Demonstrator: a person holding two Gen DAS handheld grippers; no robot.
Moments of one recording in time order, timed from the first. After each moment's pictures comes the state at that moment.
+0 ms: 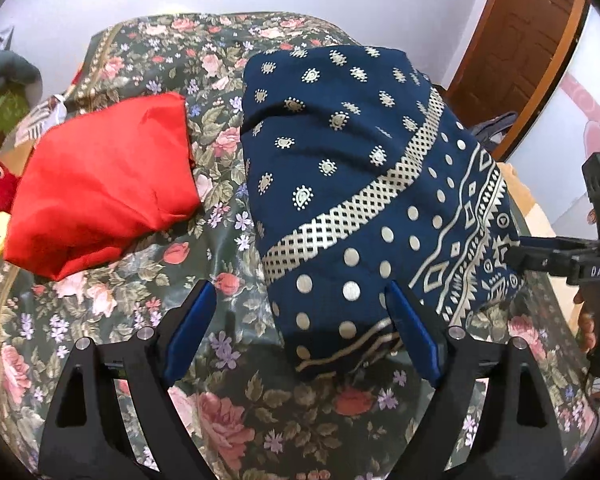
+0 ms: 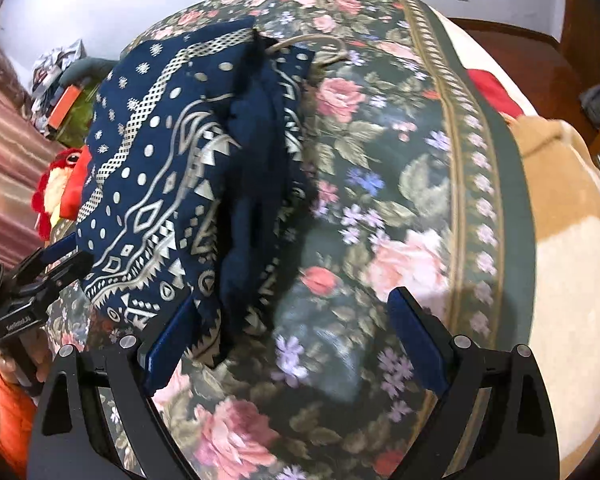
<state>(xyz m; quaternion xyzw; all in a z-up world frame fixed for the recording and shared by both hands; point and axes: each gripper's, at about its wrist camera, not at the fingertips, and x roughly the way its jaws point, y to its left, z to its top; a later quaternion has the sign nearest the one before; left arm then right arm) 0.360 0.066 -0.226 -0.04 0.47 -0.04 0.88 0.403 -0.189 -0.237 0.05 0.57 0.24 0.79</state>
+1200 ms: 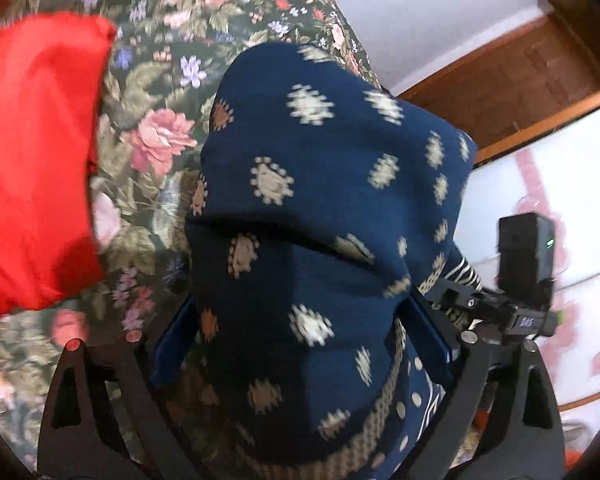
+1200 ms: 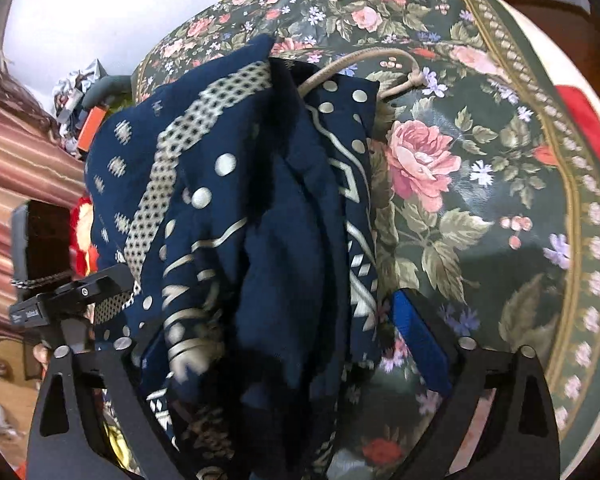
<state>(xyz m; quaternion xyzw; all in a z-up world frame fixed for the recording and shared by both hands) 0.490 0.116 -0.280 -0.28 0.52 -0.19 0.78 0.500 -0.132 -0.260 0.13 0.58 0.31 0.74</state>
